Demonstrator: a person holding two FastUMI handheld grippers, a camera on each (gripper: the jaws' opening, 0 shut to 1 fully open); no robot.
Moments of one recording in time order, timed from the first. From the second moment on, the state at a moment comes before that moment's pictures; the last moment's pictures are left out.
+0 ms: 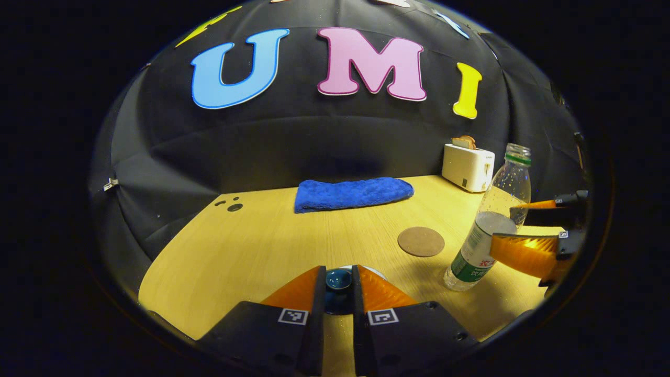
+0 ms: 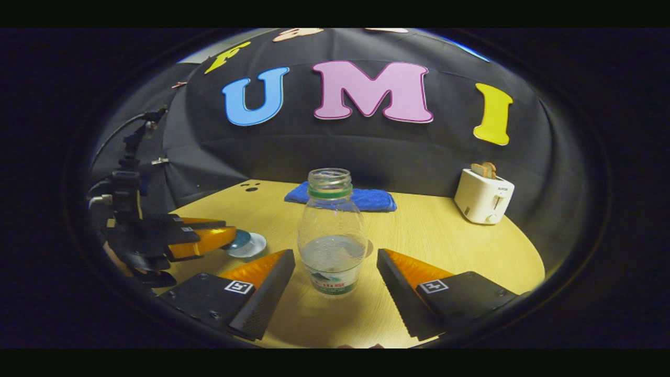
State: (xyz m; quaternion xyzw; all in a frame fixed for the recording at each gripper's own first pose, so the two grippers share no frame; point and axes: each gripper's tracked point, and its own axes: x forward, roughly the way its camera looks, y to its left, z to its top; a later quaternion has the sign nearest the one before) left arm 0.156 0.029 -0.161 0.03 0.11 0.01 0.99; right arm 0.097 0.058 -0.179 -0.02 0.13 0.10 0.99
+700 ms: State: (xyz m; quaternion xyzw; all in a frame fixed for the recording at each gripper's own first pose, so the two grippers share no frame) left arm 0.117 0.065 -0.175 0.02 0.13 0.04 0.99; right arm 0.115 0.070 -0.191 -0.01 0.13 0.07 0.99
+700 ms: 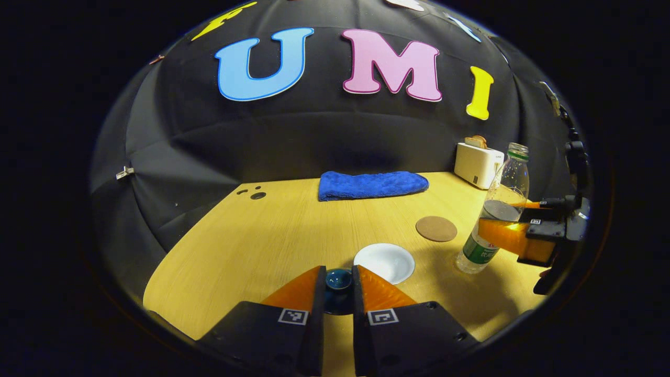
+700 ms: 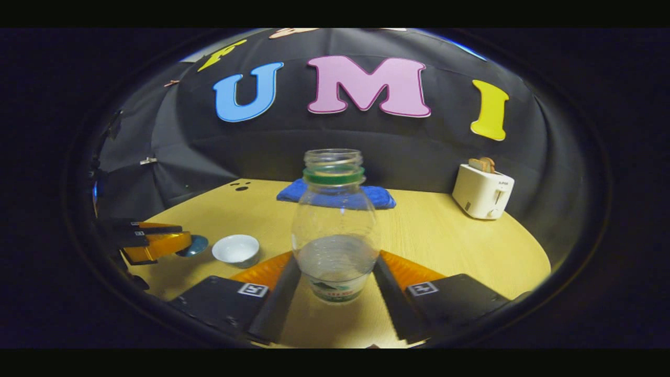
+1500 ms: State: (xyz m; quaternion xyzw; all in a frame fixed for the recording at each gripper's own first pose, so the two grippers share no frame) left arm 0.088 0.088 -0.170 0.01 0.13 0.05 0.99; right arm 0.133 0.074 -0.168 -0.14 0.13 0.09 0.98
